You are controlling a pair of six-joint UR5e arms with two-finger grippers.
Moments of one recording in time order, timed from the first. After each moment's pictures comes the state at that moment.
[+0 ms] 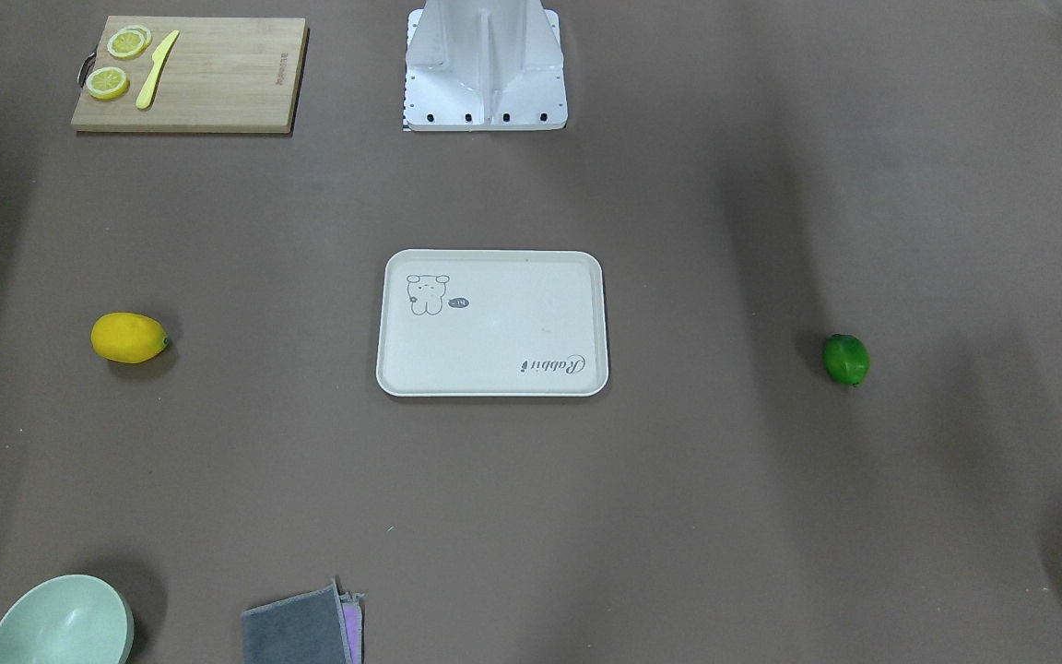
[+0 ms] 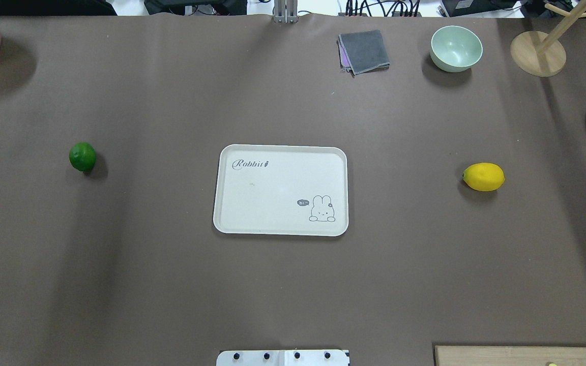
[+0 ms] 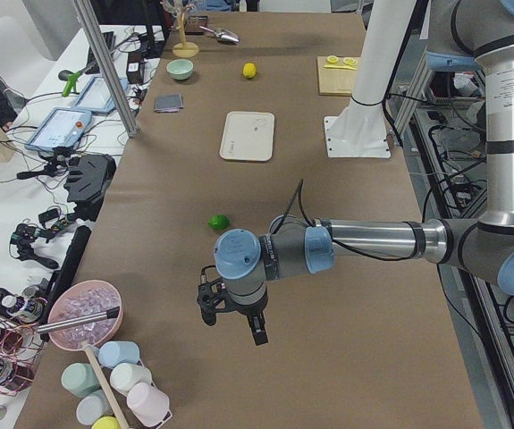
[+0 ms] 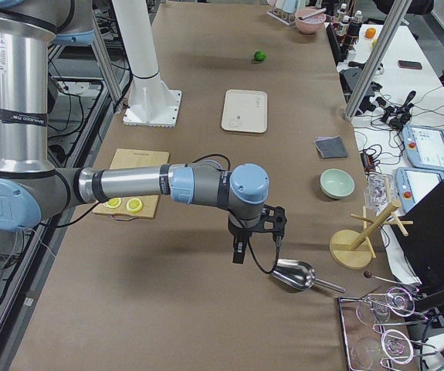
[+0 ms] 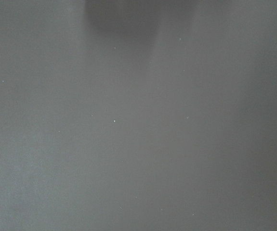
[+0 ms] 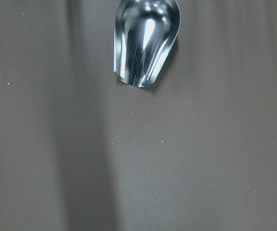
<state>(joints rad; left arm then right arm) -1.67 -1.43 -1.74 -1.35 -2.32 -0.07 1.62 -1.65 1.78 -1.76 2.34 0.00</state>
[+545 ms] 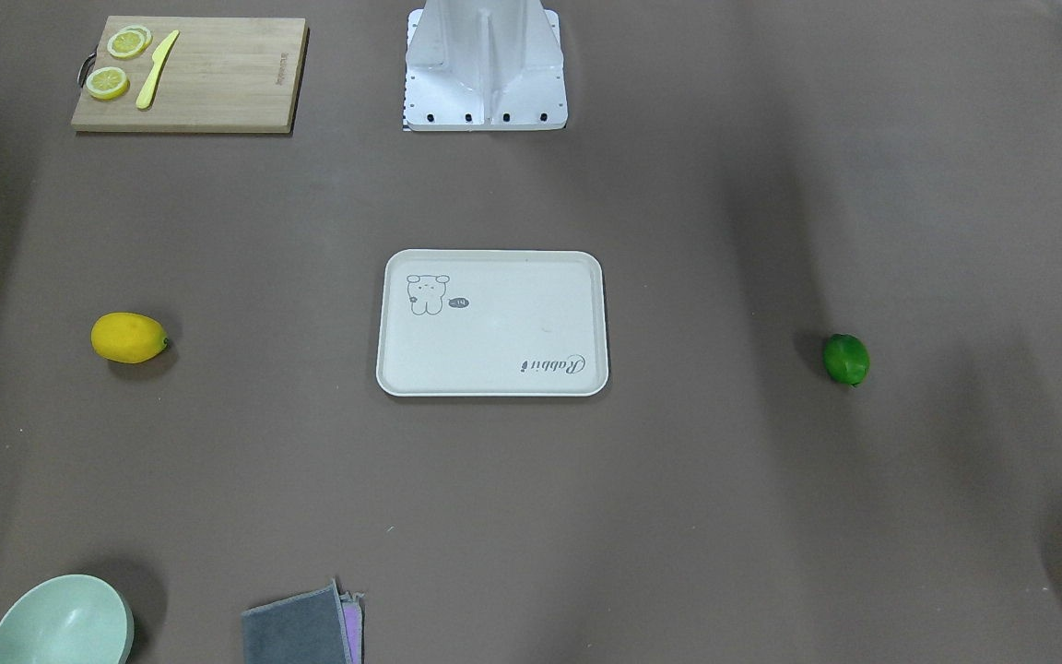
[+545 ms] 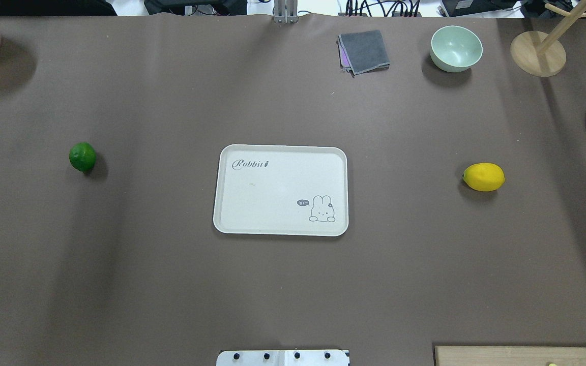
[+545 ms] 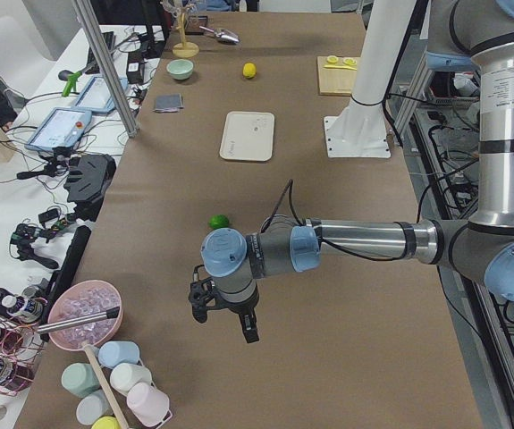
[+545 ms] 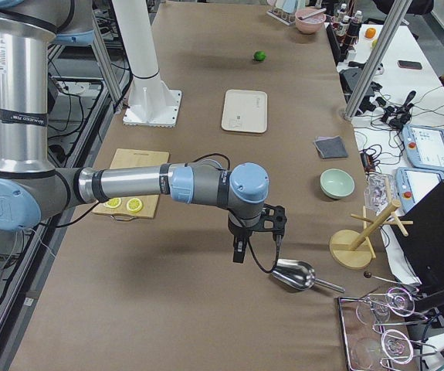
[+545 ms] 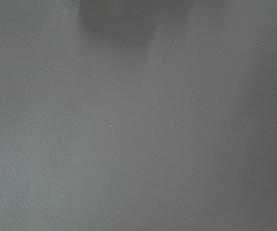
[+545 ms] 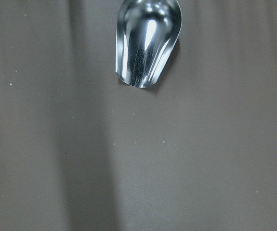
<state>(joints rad) -1.62 -1.48 -1.70 -1.34 -2.31 -0.07 1.62 -1.65 1.78 -1.76 2.35 0.00</state>
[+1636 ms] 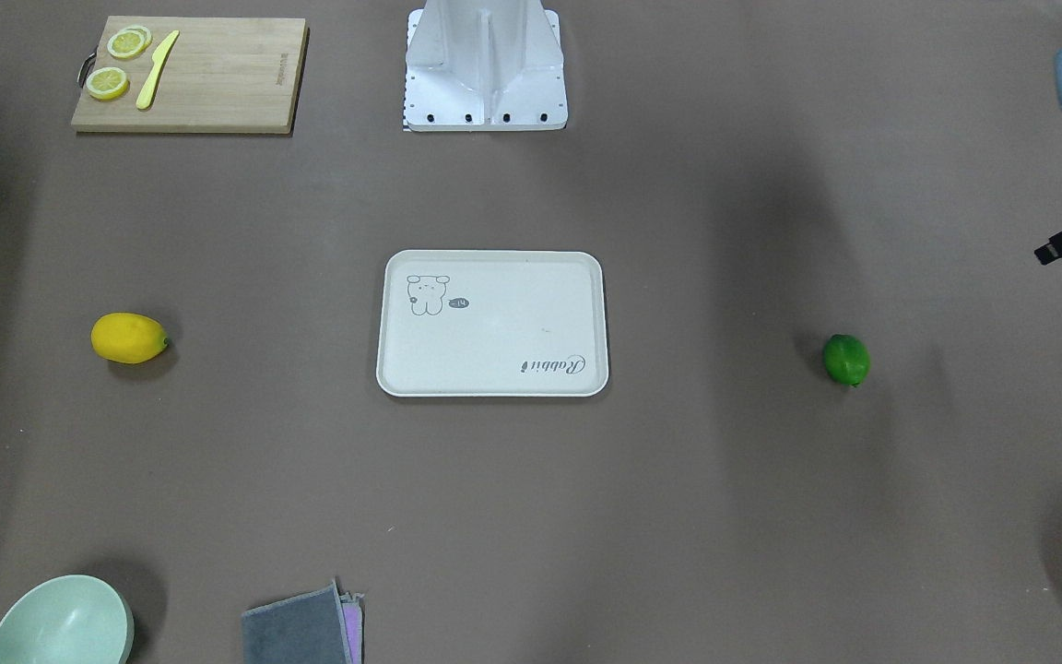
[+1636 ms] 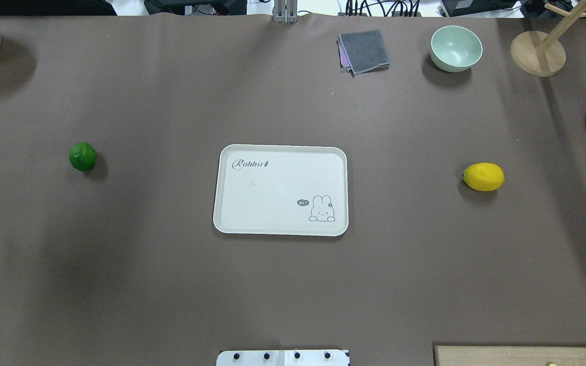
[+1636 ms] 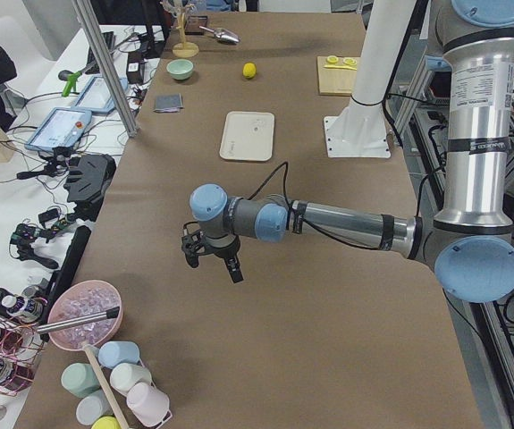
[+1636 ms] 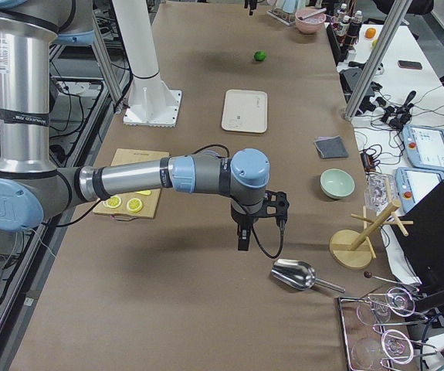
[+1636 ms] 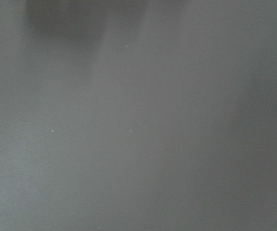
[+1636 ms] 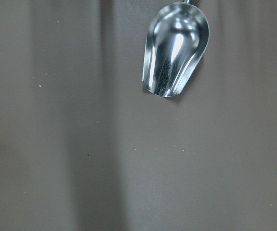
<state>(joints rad) -1.29 -1.55 -1.73 -1.60 -2.39 -0.68 1.57 -1.64 1.85 -1.76 2.35 0.00</state>
